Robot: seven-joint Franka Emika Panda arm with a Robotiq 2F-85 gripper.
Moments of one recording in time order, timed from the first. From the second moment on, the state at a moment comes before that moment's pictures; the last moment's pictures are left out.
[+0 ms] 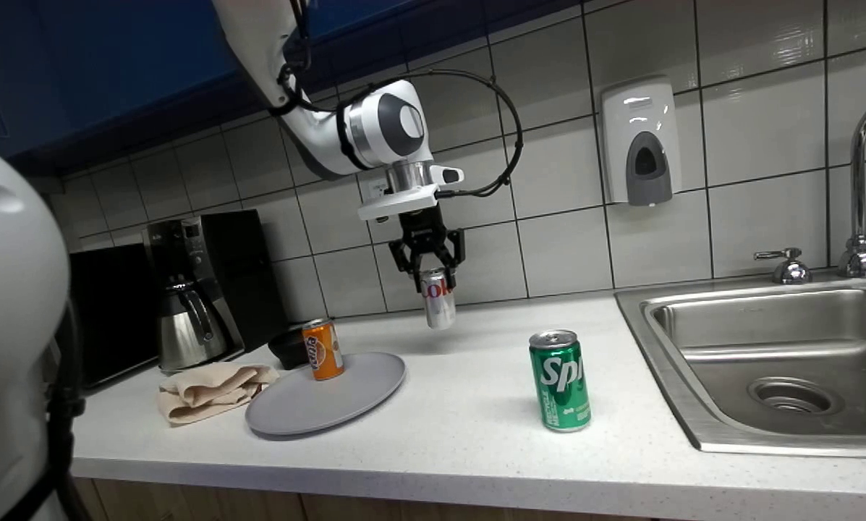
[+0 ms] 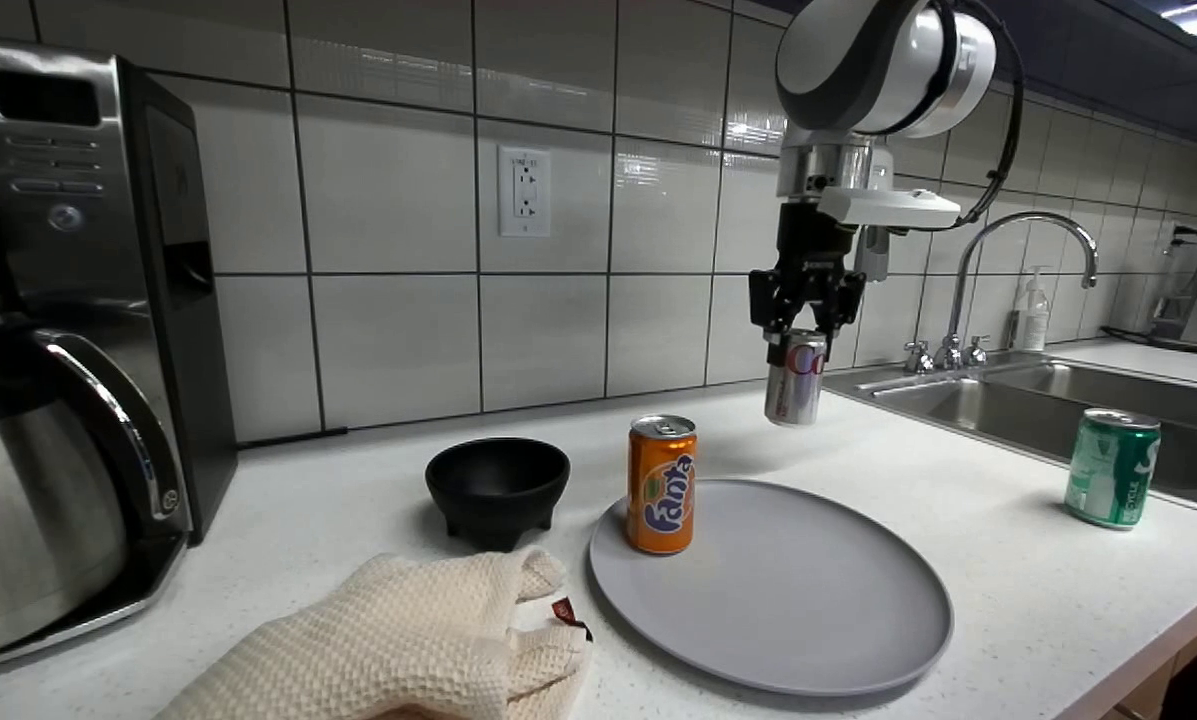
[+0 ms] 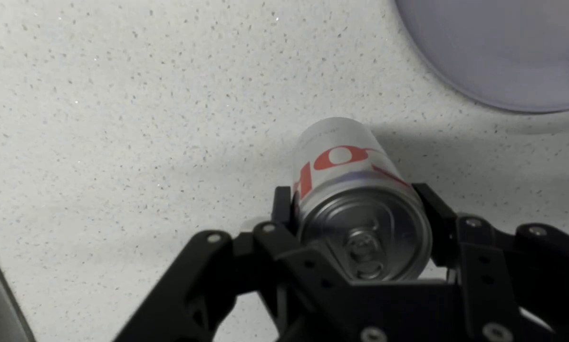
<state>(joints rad) 0.01 0.23 -0.04 -2.03 -0.02 2.30 -0.02</state>
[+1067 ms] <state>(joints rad) 0.06 0.06 0.03 -2.27 -0.02 2.35 -0.02</state>
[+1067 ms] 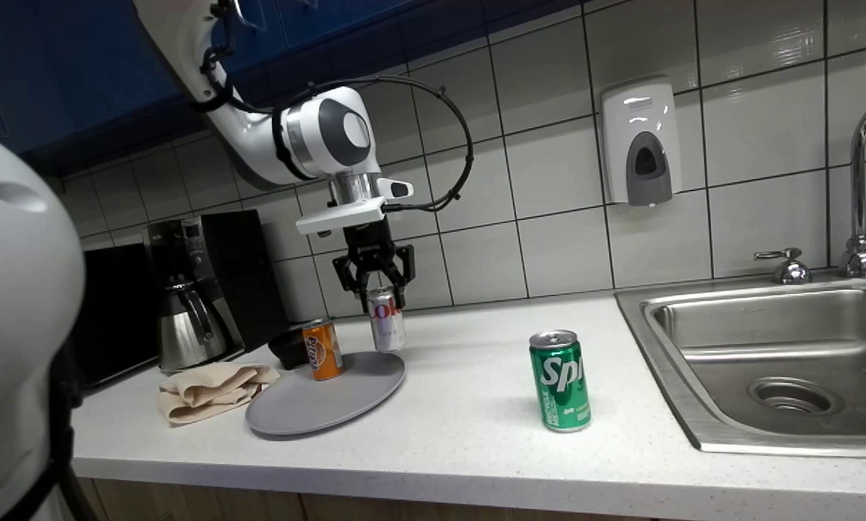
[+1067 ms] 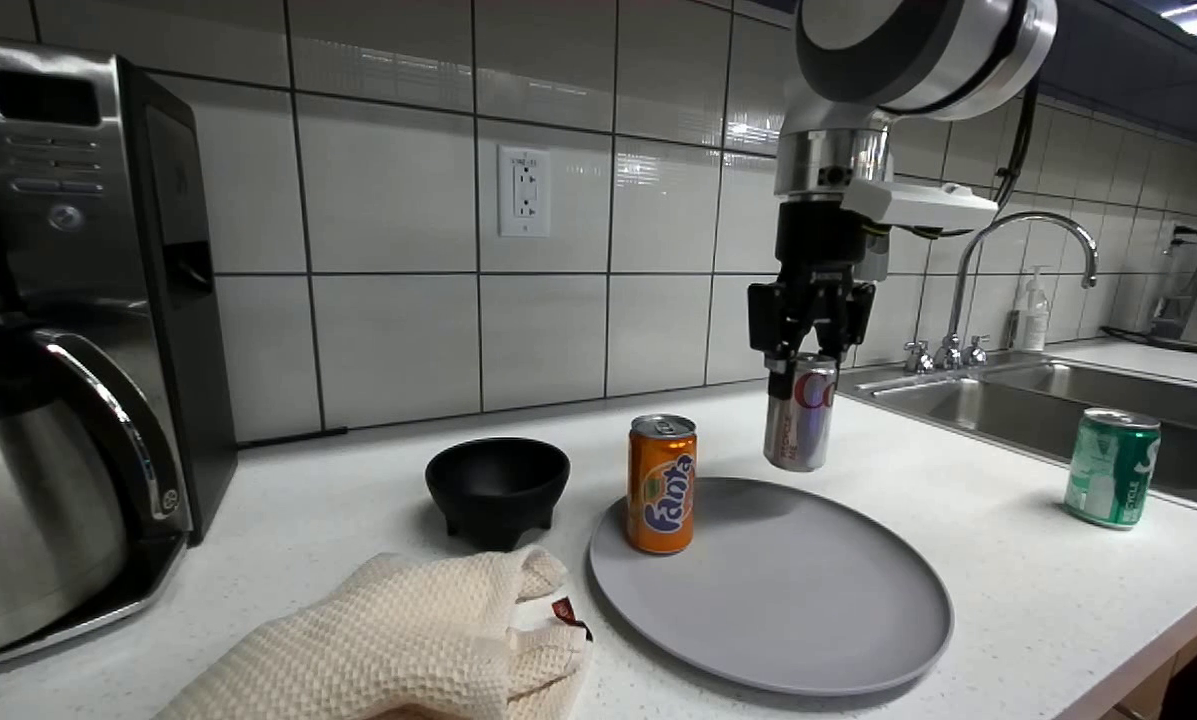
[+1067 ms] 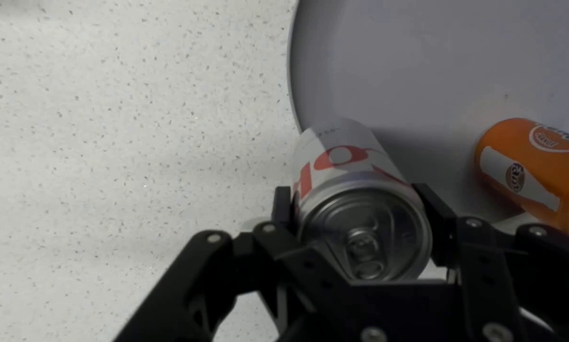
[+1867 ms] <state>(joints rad) 0.09 0.05 0.06 -2.35 -0.09 2.37 -0.01</state>
